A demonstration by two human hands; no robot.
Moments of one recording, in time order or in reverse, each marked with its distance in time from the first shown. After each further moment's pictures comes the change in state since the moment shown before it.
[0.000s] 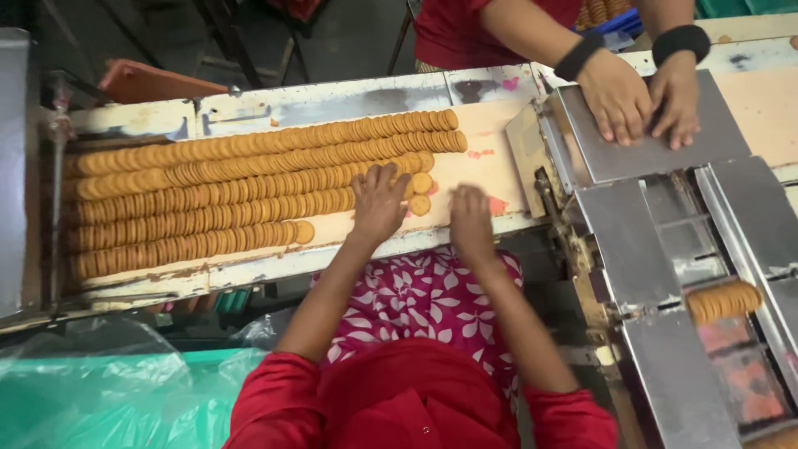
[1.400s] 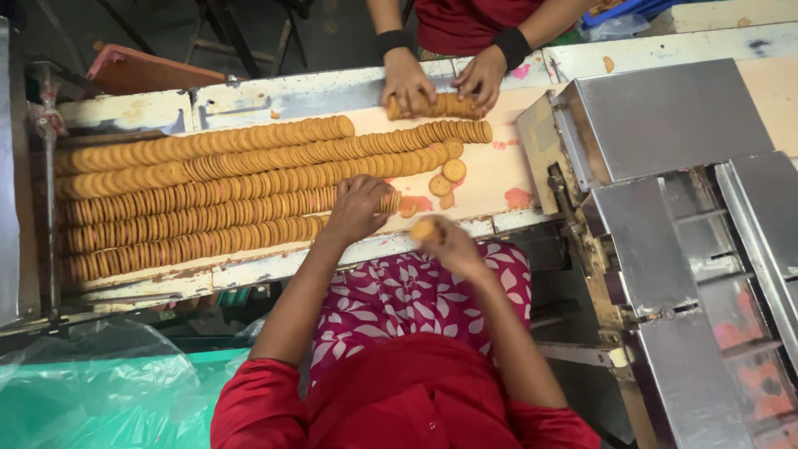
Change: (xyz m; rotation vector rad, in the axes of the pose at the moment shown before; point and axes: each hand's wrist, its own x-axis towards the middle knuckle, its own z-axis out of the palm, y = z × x) left_hand -0.023 -0.067 -0.010 -0.157 -0.122 0.145; right_hand -0.007 -0.045 -0.009 0.891 -0.722 0.656
